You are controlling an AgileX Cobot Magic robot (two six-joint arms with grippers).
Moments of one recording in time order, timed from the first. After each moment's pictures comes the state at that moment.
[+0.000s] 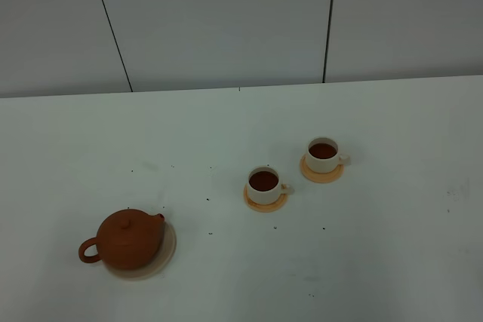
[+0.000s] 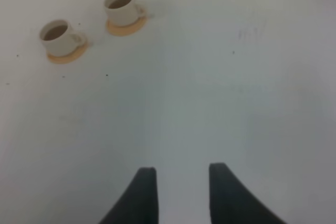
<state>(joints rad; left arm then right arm) 0.04 0.01 -0.50 -0.02 1.05 0.03 0.10 -0.01 -0.49 0.18 1.07 0.00</state>
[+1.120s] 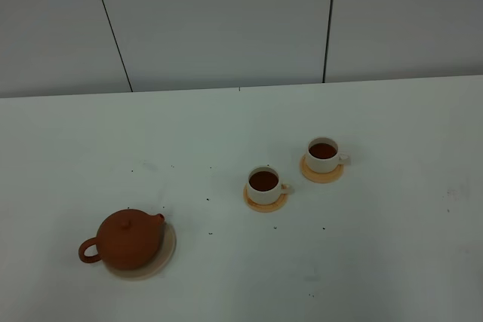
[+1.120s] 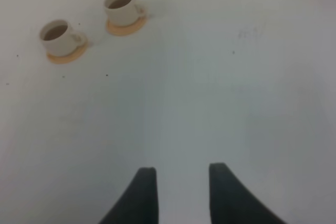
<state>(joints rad) 0.04 0.01 -0.50 -0.02 1.05 0.03 0.10 -0.01 -0.49 0.18 1.07 0.00</state>
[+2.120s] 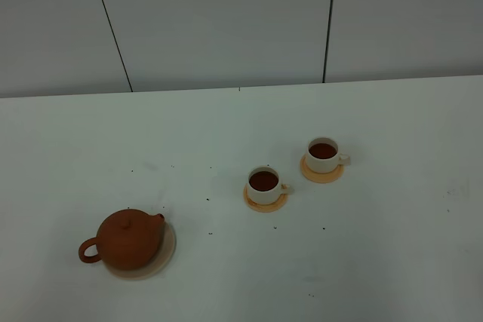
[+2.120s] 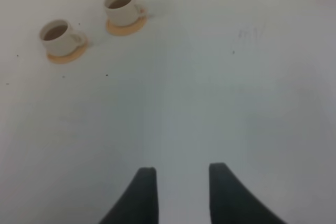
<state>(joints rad) 0.04 0.01 -0.50 -0.02 1.05 0.03 0.10 -0.01 -0.49 0.18 1.07 0.00</state>
